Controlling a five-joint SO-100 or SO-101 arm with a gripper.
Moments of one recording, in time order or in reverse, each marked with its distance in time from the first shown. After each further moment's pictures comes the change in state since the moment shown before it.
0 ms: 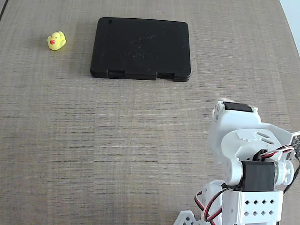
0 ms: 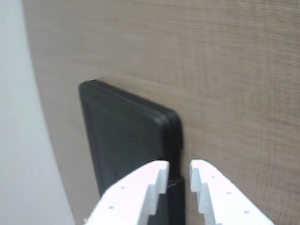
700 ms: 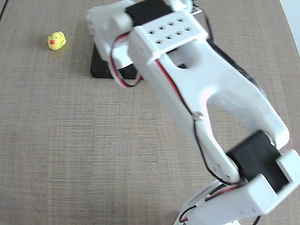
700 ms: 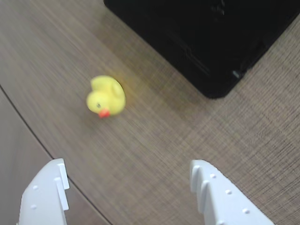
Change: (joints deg) arm -39.8 -94.2 -76.3 0.5 -1.1
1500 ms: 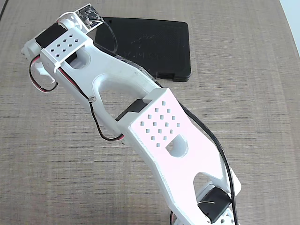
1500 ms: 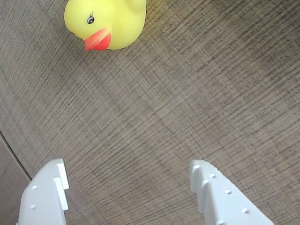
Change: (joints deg) arm -9.4 -56.1 -55.0 0.0 0.0
